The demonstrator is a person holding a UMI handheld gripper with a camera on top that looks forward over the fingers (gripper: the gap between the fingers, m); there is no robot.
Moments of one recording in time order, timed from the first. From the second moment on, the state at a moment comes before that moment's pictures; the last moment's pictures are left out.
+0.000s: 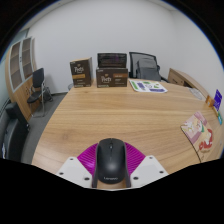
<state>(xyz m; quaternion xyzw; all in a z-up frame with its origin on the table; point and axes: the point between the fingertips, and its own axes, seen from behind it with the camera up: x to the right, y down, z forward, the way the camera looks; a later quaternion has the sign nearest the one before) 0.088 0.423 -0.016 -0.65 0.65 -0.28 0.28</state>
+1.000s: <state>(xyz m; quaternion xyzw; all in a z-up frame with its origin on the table) 0.115 0.024 0.034 -0.54 0.72 -0.38 0.22</state>
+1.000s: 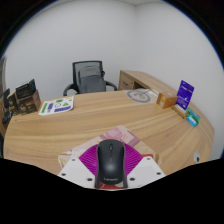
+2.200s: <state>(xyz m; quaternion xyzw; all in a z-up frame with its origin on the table) -0.206 0.113 0.218 -0.61 0.67 -0.35 0.26</state>
